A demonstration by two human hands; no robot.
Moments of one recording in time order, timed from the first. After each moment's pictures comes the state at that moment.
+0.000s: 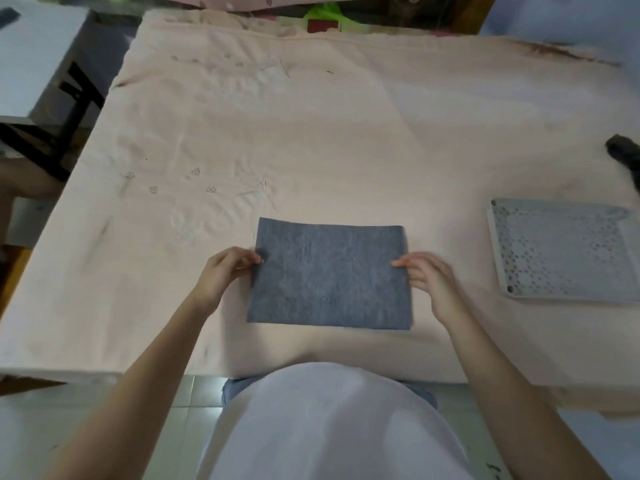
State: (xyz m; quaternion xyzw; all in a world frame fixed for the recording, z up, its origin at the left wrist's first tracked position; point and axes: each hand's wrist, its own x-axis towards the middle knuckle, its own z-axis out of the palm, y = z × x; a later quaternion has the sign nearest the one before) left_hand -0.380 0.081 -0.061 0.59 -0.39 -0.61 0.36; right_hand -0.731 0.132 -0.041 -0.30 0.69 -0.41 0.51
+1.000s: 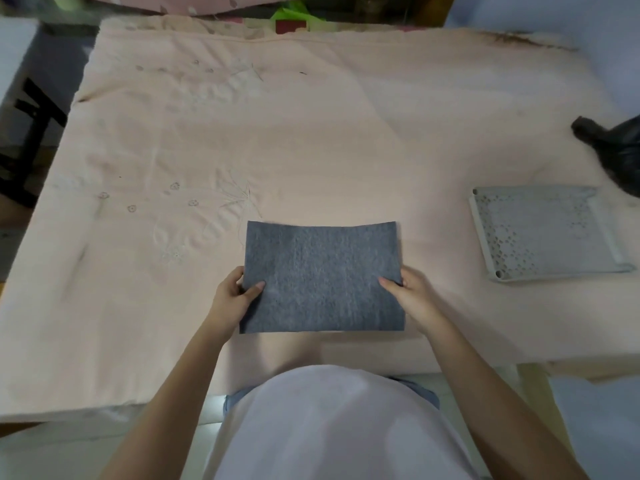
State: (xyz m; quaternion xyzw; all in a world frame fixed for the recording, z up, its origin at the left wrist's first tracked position) left_hand -0.400 0.097 -0.072 0.61 -0.41 -0.62 0.29; right_hand -0.707 0.149 -0.071 -0.27 0.71 -0.35 0.55
